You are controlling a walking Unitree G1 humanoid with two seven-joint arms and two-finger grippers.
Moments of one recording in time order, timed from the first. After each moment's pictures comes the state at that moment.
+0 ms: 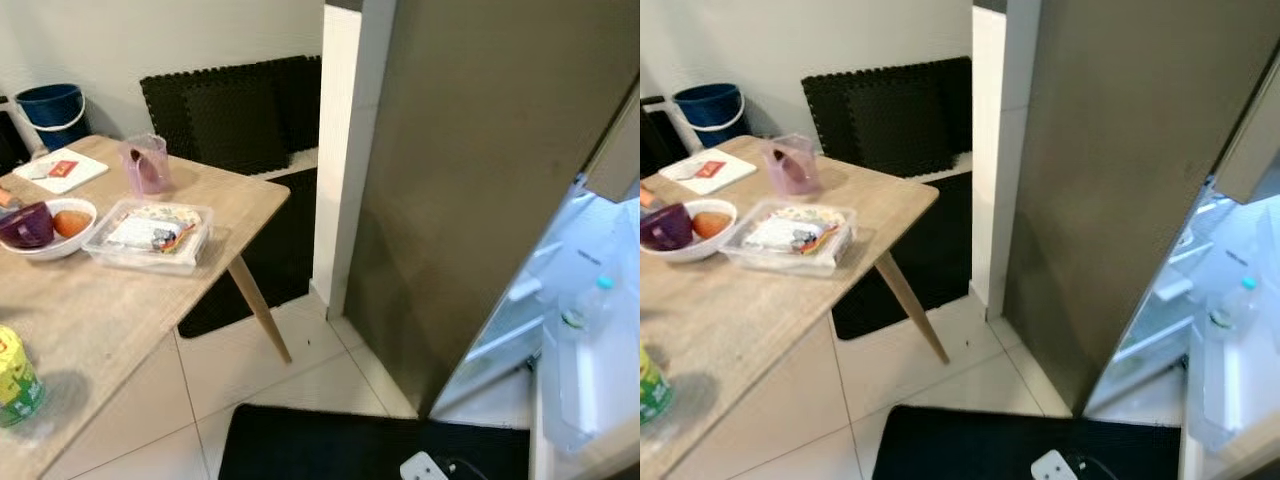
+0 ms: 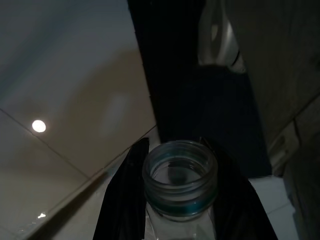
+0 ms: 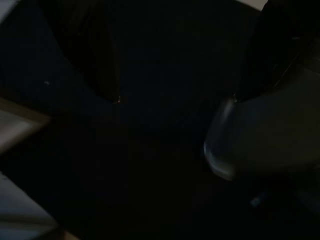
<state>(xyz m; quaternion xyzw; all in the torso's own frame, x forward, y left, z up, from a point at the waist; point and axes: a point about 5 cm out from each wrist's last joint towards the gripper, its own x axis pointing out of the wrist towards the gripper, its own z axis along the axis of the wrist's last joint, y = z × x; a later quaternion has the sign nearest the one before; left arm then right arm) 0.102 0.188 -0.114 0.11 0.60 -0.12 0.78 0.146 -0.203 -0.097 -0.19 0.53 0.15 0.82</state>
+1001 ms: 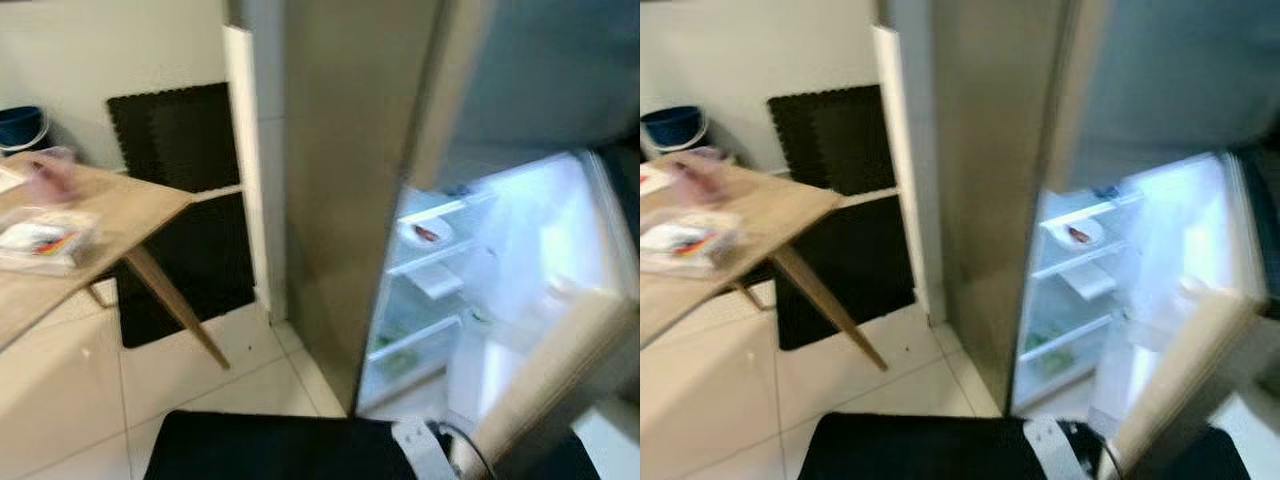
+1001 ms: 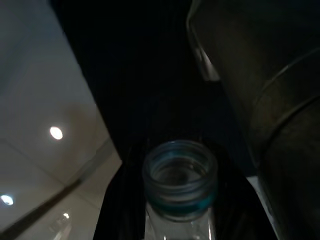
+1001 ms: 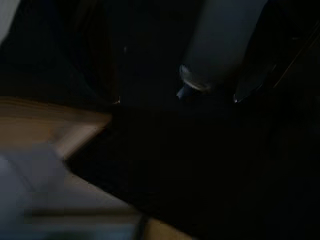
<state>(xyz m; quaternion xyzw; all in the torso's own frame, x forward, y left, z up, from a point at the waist) 0.093 0.195 -0.115 0.11 0.61 -0.11 0.77 0.198 -0.188 -0.075 -0.15 0.44 0.14 0.87</state>
